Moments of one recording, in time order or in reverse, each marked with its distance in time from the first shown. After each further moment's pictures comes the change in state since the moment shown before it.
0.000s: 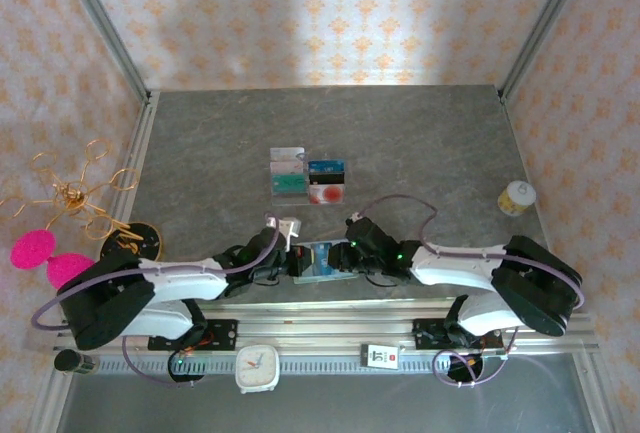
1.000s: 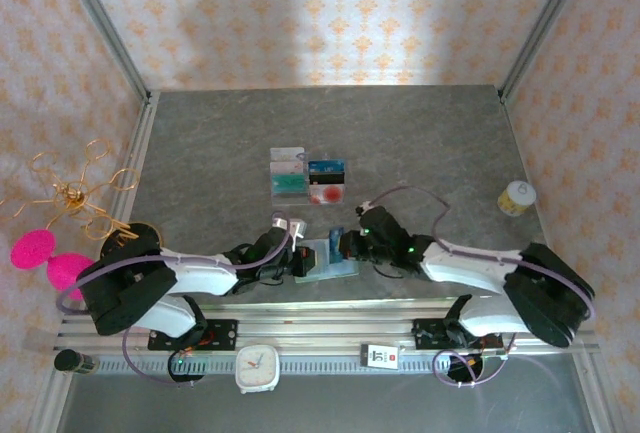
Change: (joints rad) left arm 0.003 0.071 0.027 0.029 0.002 0.027; right arm -0.113 -0.174 -0.040 -0.026 -0.011 -0.092
